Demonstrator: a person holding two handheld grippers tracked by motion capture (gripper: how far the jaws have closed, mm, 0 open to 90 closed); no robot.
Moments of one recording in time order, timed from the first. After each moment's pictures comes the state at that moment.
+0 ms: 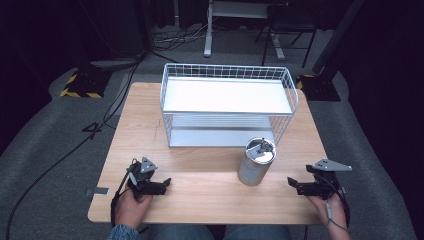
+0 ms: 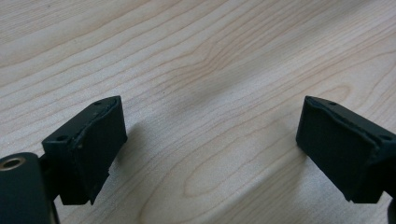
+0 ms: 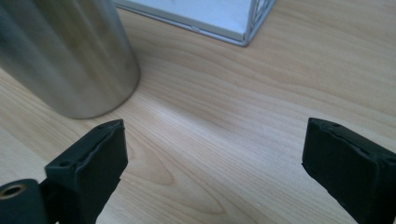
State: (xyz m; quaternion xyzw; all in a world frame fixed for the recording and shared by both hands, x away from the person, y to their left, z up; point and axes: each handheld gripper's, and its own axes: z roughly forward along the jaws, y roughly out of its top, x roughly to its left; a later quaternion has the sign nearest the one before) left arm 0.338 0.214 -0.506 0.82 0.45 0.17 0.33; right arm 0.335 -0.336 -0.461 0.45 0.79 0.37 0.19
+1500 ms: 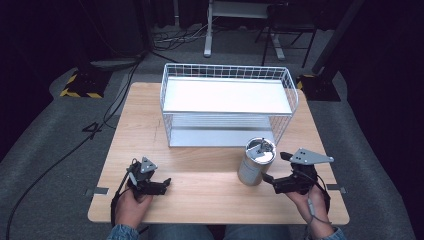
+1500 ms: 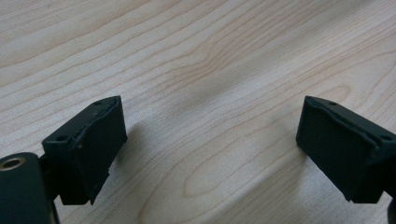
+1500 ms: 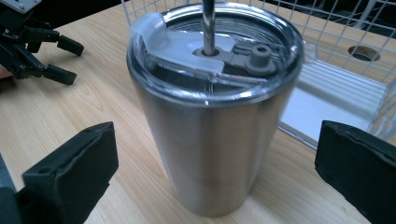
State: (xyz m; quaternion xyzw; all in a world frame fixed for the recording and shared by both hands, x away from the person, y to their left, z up) left arm 0.338 0.214 -0.506 0.82 0.45 0.17 0.33; right arm 0.329 -0.249 -0.400 0.34 0.80 0.46 0.17
